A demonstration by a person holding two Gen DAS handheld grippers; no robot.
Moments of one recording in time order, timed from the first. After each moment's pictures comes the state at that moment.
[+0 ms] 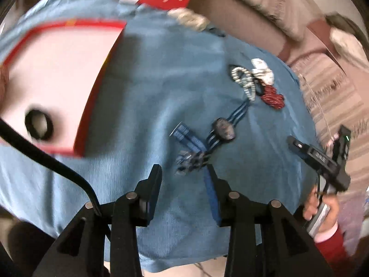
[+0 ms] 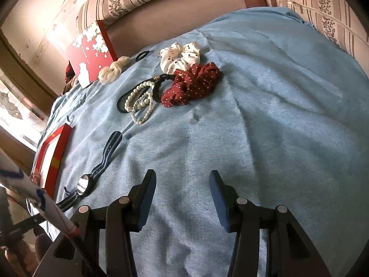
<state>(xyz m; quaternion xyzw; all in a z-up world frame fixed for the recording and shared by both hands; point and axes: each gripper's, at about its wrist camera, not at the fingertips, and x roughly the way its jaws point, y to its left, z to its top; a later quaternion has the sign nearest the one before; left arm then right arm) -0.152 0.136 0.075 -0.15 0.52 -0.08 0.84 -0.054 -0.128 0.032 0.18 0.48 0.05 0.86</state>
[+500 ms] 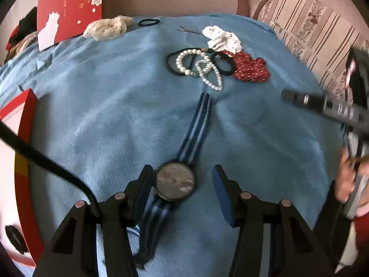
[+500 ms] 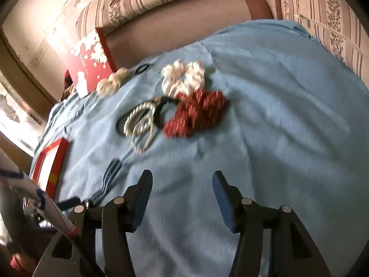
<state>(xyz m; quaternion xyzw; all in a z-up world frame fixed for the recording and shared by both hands) -0.065 0.040 0.045 0.03 0.52 -0.17 0.84 -0.012 -0.134 0.048 0.17 0.45 0.04 0.87</state>
